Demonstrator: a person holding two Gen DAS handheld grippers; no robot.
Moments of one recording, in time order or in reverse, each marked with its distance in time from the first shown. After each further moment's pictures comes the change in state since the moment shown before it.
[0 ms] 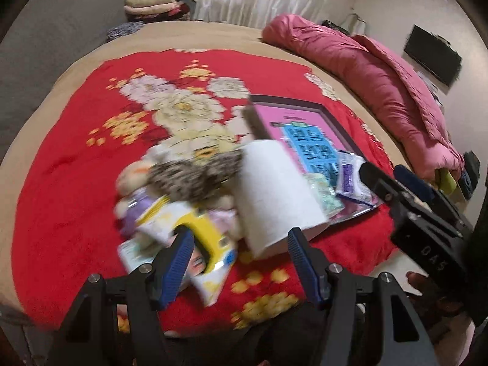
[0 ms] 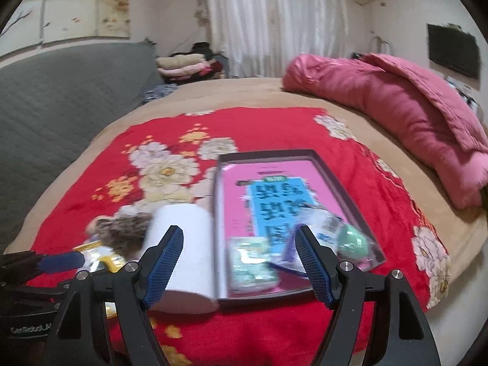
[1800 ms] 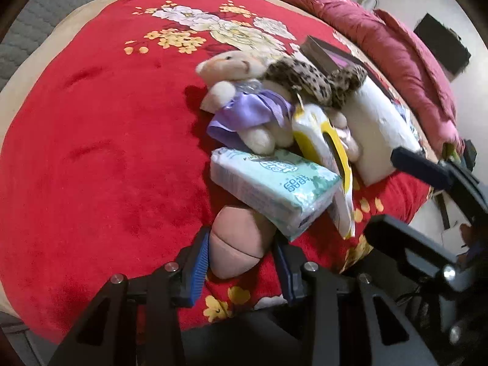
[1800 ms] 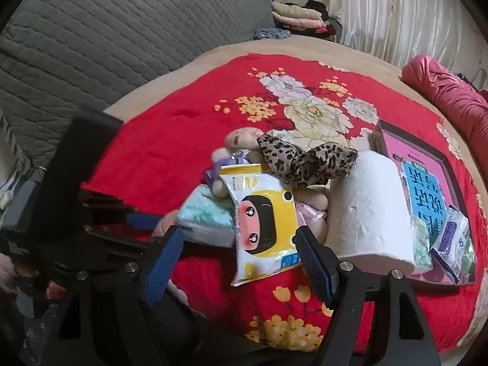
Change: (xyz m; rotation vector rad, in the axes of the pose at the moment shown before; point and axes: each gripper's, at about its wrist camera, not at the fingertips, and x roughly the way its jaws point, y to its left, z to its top) left arm 0.047 0.131 -0.051 -0.019 0.200 -0.073; right arm 0.040 0.165 -0.059 -0.343 0.245 0.312
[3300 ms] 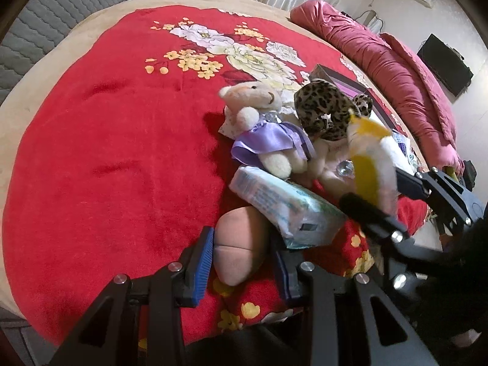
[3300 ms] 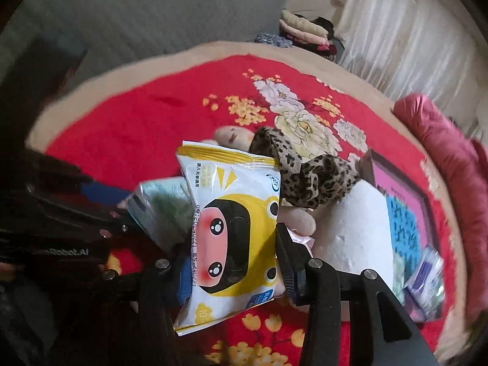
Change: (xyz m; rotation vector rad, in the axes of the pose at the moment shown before) left arm -0.015 0.009 0.009 -0.052 -0.091 0.004; right arm 0.026 0.007 0.012 -0.155 -0.014 -0.155
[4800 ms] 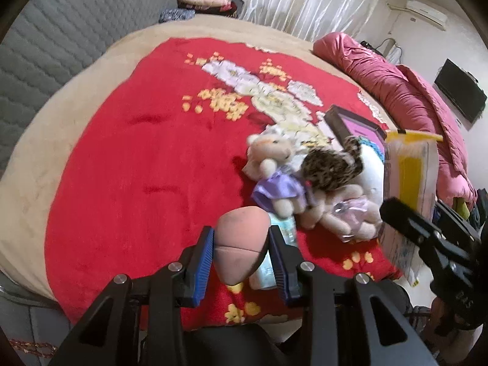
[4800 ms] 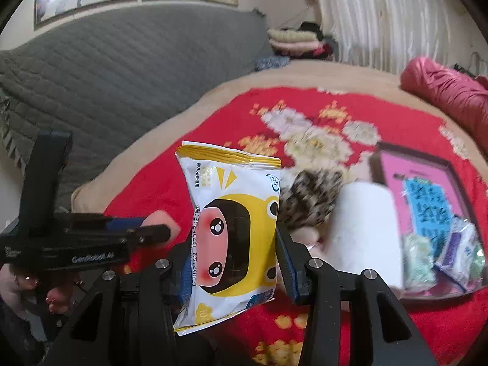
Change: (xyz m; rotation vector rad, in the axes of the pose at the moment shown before) left arm -0.054 -0.009 0.000 -0.073 -0.151 0.114; right arm -0.057 -0.036 -0.002 0.257 -0.167 0.223
